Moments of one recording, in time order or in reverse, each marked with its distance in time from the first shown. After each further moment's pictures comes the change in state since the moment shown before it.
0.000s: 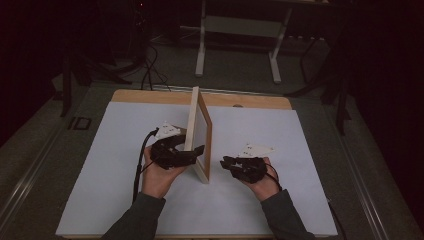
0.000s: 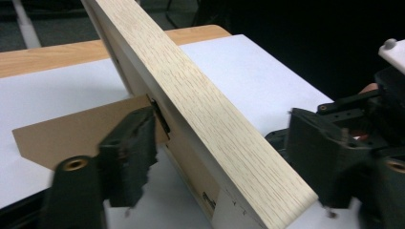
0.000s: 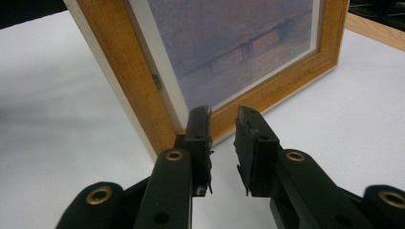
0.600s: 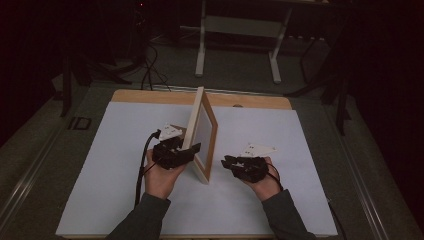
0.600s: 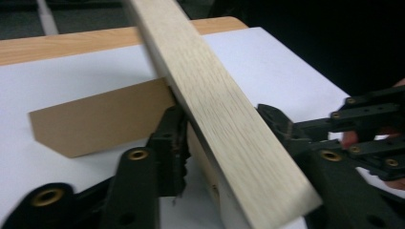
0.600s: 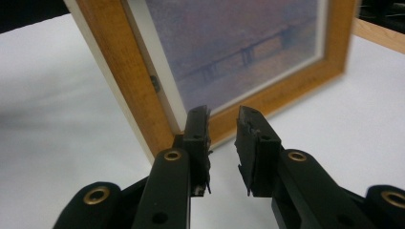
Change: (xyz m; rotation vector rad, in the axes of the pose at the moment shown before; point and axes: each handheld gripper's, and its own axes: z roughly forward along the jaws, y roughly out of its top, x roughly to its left) left arm 0.002 -0.004 0.005 0.024 0.060 -0.028; right arm -0.002 0.000 -0.003 -0.007 -0.003 0.007
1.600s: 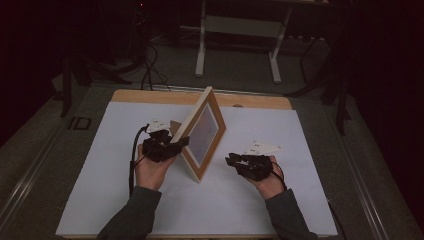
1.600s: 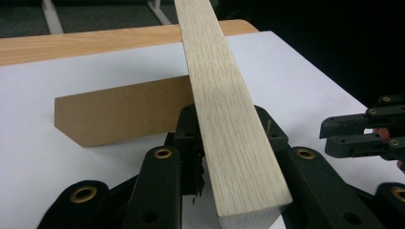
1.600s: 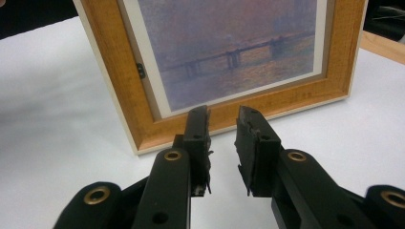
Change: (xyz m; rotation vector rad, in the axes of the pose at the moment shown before) left arm 0.034 0.004 -0.003 -0.003 -0.016 -0.028; right arm -0.008 0.000 -0.009 -0.020 -0.025 0.018
